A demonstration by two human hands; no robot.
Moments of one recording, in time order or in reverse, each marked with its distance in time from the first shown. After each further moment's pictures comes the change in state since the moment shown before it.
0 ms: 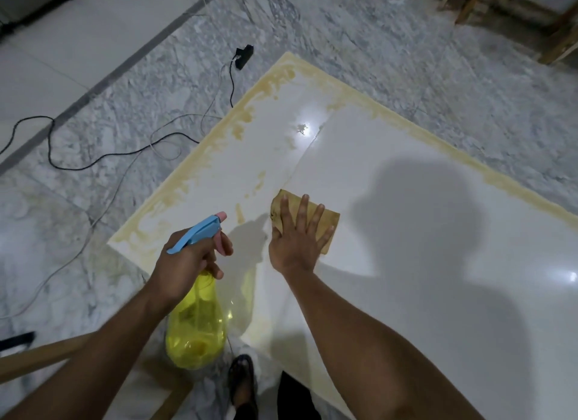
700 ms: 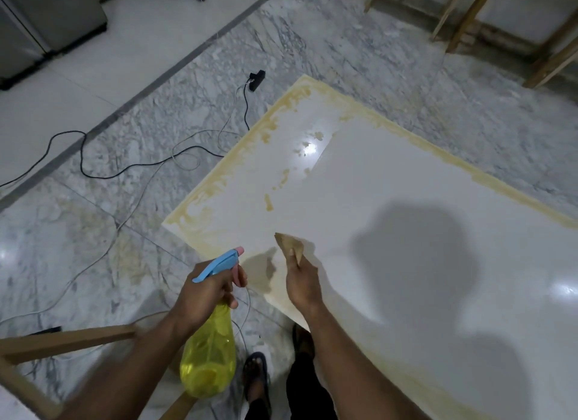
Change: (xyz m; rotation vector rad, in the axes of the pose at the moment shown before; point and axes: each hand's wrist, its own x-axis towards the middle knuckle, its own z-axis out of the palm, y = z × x) left_hand -0.100 -0.039 -0.048 0.003 -0.065 -0.080; right_hand -0.153 -0.026 -0.032 0.685 -0.240 0.193
